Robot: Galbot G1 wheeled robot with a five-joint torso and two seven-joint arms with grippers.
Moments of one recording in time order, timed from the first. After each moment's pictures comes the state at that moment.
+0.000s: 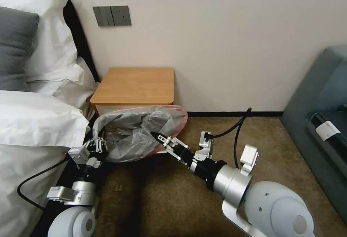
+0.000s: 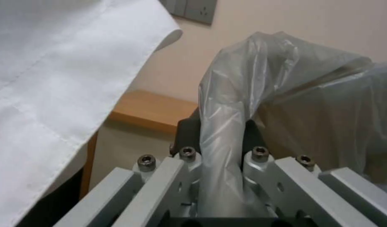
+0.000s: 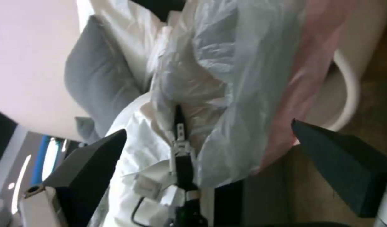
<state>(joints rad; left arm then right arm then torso) 1.62 -1.46 -0.71 -2.13 -0.47 -0.18 0.17 -1.30 1.33 0.11 2.50 1.56 -0.52 0.74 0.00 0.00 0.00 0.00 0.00</state>
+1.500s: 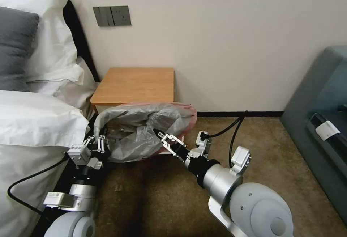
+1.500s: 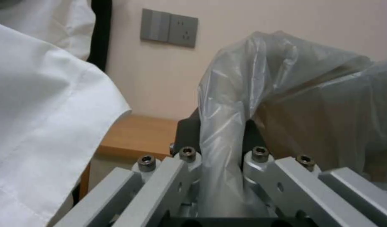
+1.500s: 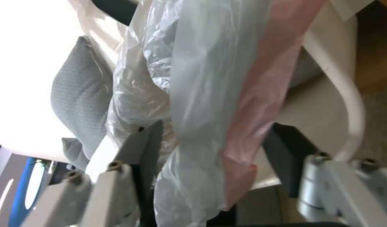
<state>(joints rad) 1.66 -1.48 -0.70 -2.23 -0.38 -0.19 0.17 -1.30 1.39 0.06 2.47 1.42 -0.47 0.73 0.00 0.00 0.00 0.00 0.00</state>
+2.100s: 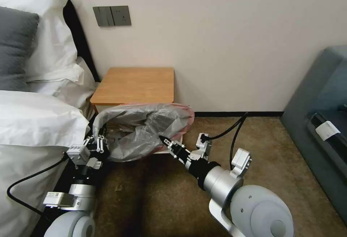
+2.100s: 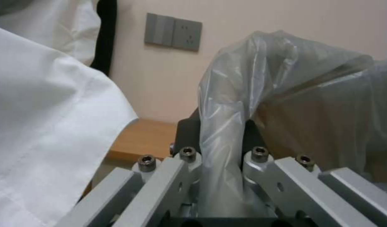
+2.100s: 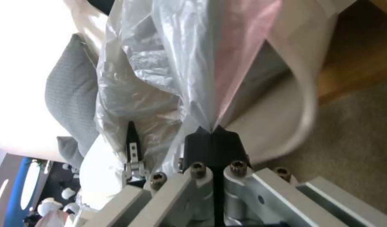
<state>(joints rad) 1.65 -1.48 -0.70 -2.23 -0.39 -0.20 0.16 -1.34 1.36 0.07 2.49 1.41 -0.47 0.72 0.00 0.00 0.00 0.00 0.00</state>
